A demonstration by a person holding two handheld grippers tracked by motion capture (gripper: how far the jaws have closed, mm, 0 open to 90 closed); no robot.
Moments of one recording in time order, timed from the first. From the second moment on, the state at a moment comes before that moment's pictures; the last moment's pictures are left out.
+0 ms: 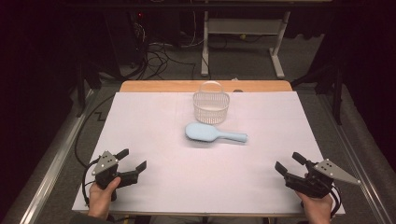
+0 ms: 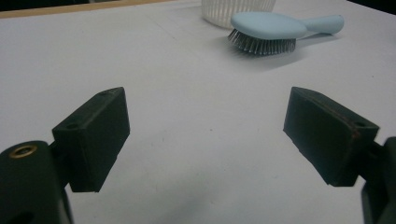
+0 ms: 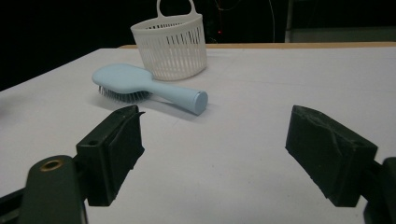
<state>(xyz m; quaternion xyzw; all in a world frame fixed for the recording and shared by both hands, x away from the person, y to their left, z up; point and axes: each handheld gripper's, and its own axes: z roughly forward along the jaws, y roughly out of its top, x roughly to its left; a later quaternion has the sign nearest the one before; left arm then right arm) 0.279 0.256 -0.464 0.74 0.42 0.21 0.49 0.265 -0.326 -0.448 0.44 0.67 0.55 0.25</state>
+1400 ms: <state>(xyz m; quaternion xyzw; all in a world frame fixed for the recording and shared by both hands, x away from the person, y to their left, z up) 0.278 0.255 -0.464 0.74 0.42 0.21 0.49 0.275 -0.308 -0.444 0.42 0.67 0.55 0.25</state>
